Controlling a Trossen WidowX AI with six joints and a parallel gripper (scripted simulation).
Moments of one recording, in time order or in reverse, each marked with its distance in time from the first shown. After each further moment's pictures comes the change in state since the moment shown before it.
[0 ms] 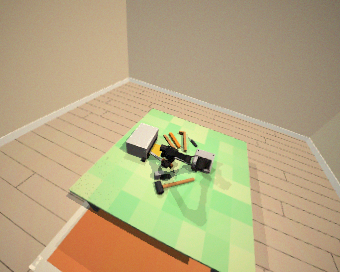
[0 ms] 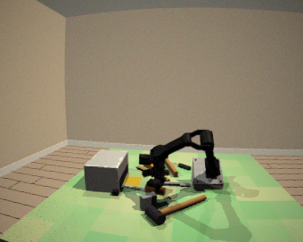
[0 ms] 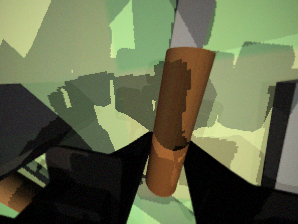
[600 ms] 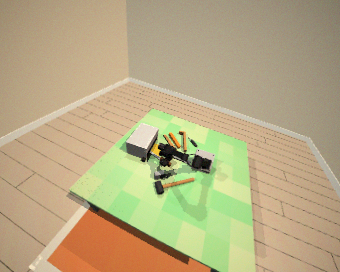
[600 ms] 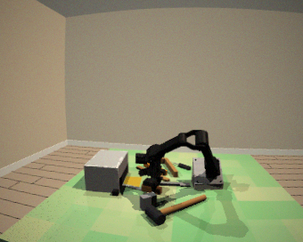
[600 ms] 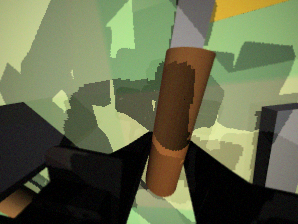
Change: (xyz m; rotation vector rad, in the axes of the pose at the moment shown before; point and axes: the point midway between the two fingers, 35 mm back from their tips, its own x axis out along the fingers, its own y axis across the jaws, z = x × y) arm 0.000 -0.002 0.021 -0.001 -0.001 0.000
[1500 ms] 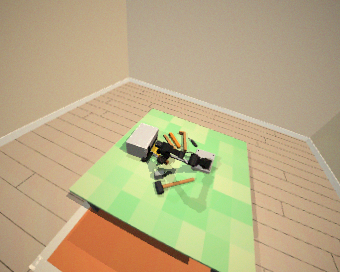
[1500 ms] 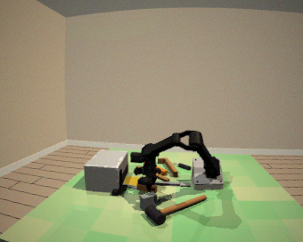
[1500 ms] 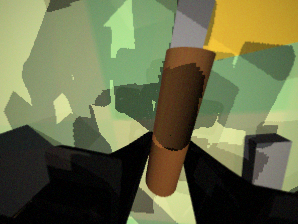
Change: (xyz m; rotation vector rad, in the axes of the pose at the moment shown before) arm 0.000 -0.002 0.030 -0.001 -0.001 0.000
